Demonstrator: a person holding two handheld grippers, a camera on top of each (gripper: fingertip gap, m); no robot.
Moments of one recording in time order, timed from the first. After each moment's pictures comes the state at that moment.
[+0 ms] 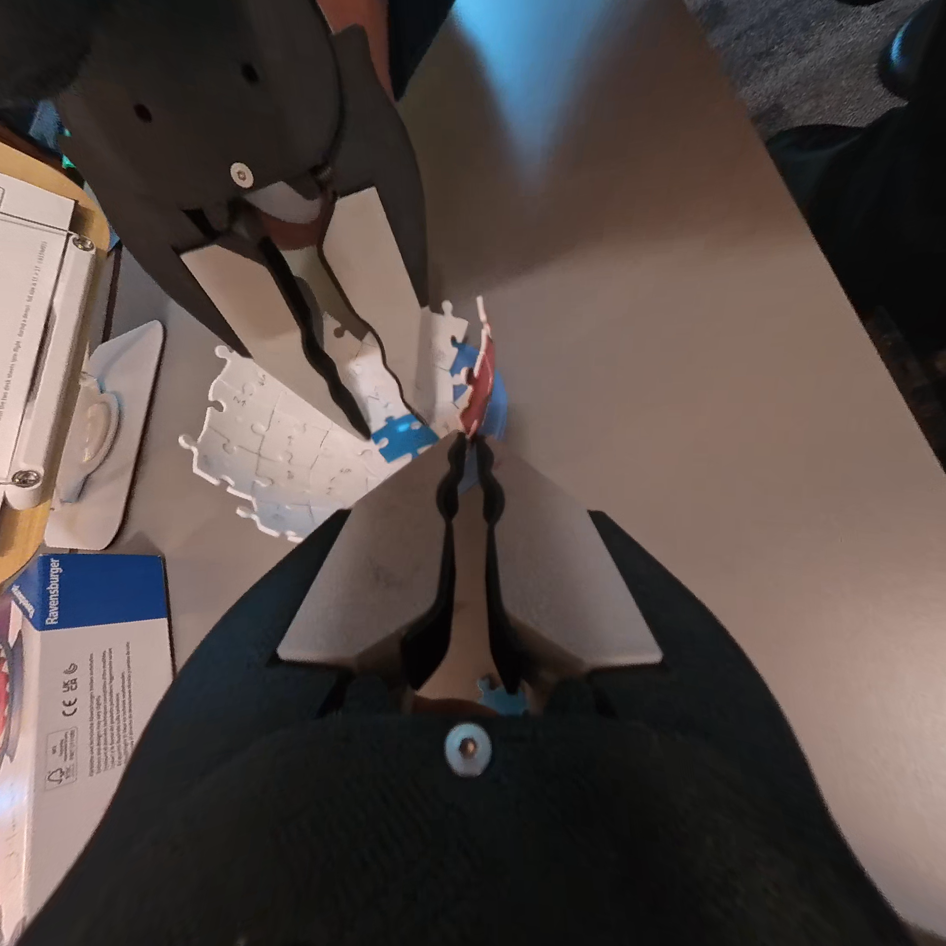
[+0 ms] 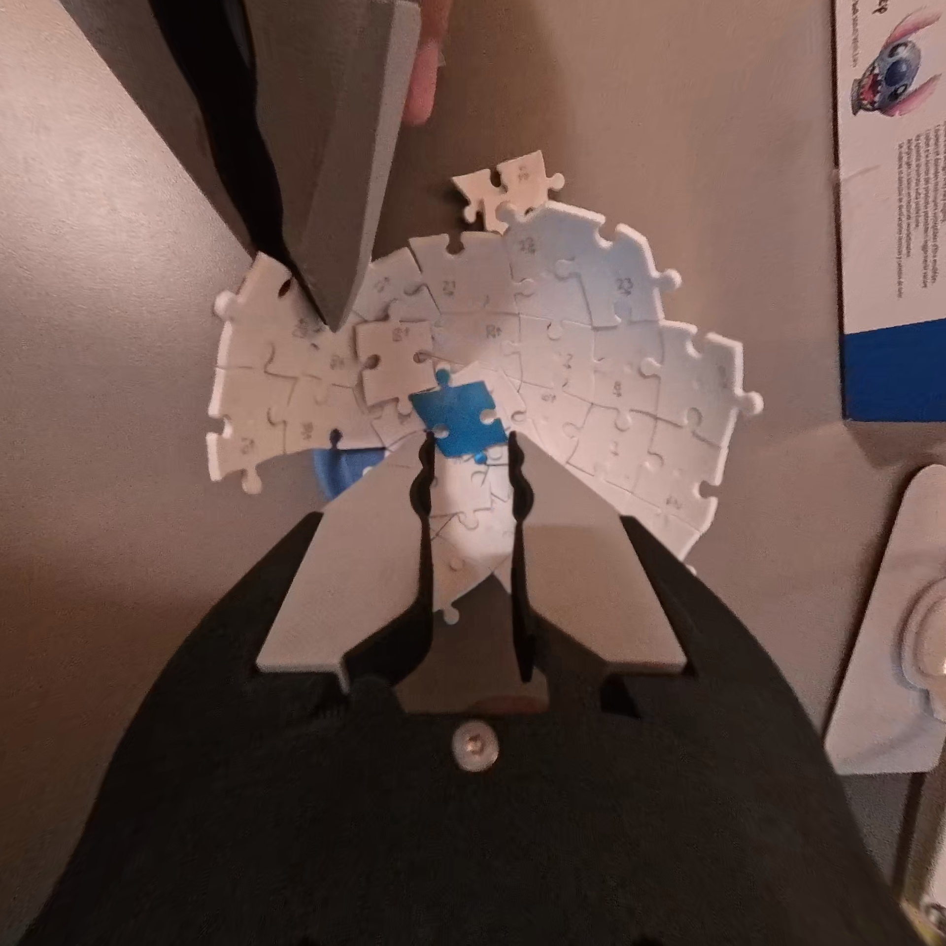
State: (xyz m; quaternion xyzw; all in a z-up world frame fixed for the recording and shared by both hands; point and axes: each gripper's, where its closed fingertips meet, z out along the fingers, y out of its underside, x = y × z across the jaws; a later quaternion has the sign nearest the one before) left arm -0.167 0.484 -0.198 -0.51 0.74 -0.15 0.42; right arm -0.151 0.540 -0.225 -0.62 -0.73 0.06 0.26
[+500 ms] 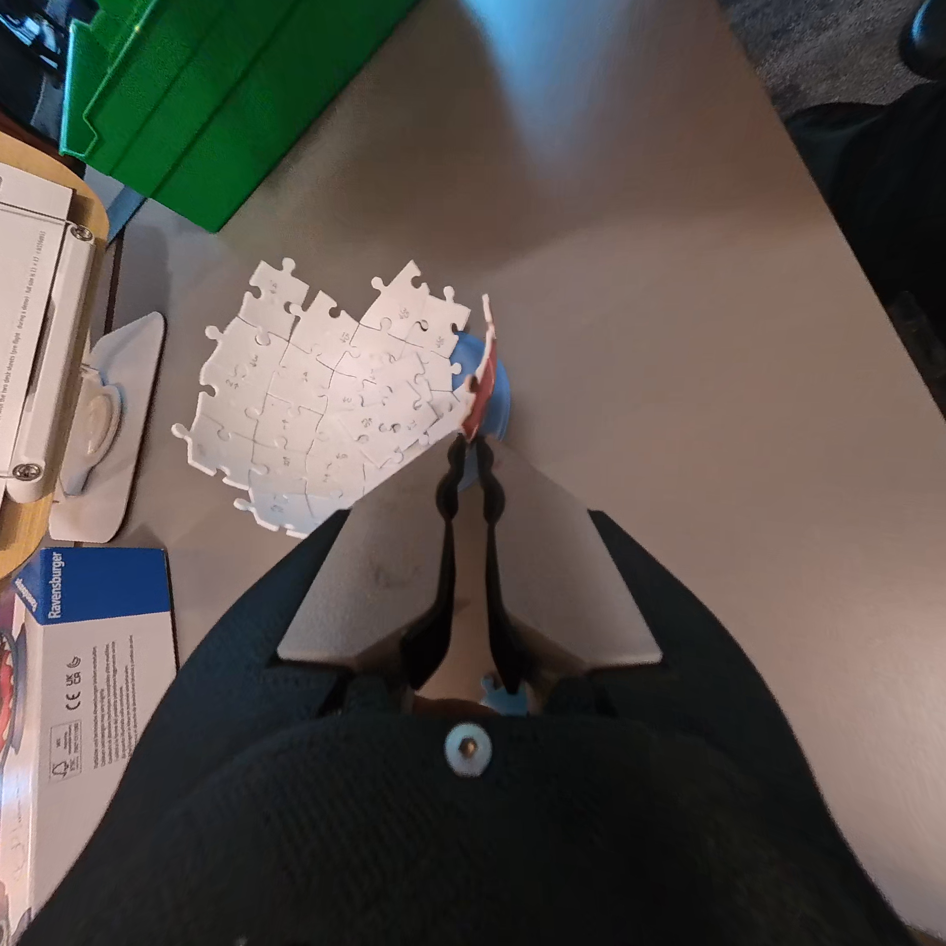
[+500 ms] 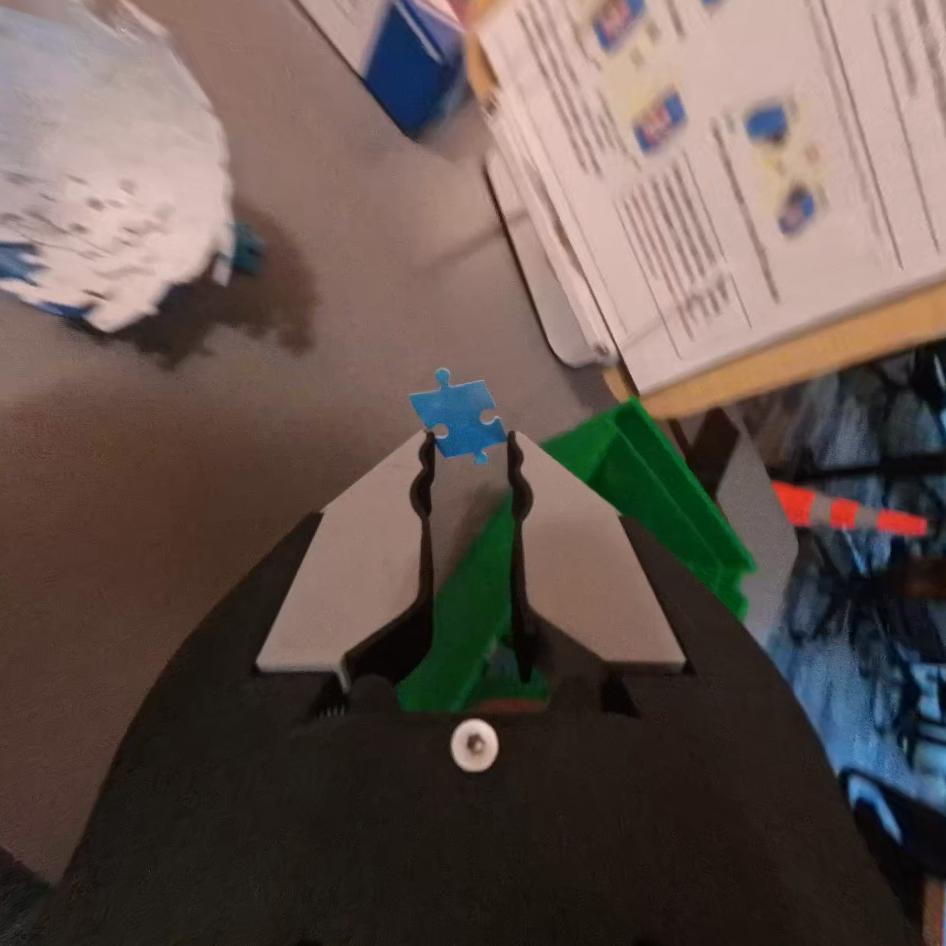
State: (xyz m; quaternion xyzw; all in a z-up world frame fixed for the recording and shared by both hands) left arm -0.167 0.487 -0.202 -0.51 0.74 -0.14 0.42; right arm 0.064 0.588 -0.092 -0.77 -0.47 -0.09 0.42
